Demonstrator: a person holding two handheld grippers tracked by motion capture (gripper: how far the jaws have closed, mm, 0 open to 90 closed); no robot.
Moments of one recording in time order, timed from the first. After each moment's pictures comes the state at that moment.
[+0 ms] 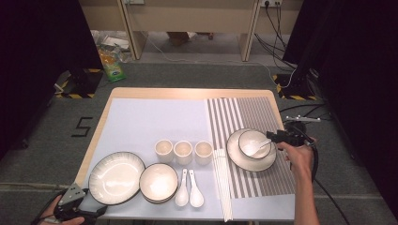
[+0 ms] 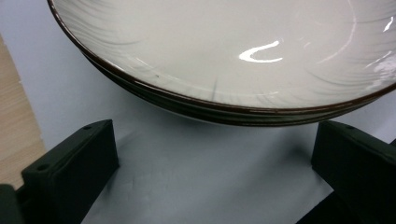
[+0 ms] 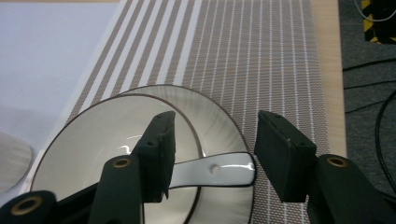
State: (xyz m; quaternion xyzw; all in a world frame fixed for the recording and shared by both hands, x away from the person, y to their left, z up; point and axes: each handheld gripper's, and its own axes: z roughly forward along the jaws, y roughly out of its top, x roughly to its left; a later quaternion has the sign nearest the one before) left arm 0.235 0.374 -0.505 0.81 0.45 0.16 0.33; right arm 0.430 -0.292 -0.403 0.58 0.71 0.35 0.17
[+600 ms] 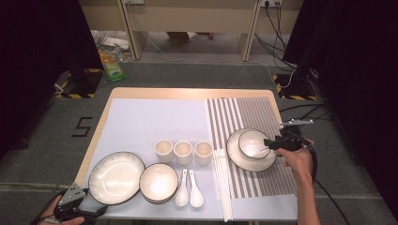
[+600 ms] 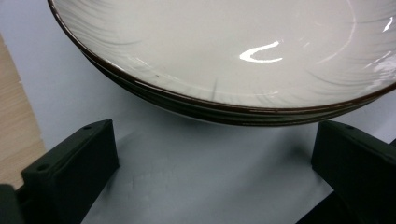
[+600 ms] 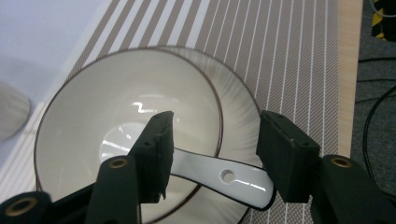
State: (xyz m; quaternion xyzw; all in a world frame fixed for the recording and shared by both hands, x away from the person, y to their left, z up) left arm 0.235 0.374 -0.504 0.81 0.45 0.16 0.33; right arm 0.418 -0.282 -0.405 0.55 0.76 0.30 0.16
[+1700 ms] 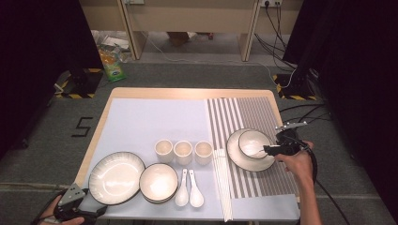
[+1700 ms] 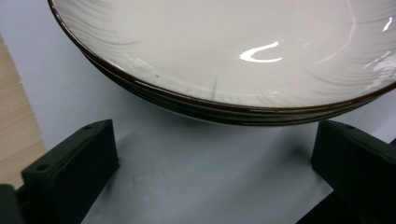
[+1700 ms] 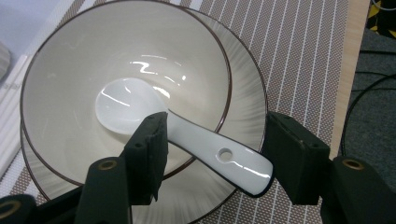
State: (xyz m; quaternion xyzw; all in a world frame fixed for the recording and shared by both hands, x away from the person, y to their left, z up) left arm 0.234 0.374 -0.505 0.81 0.45 0.16 0.33; right arm 0.411 -0.275 -0.408 0.53 0.80 0.24 0.17
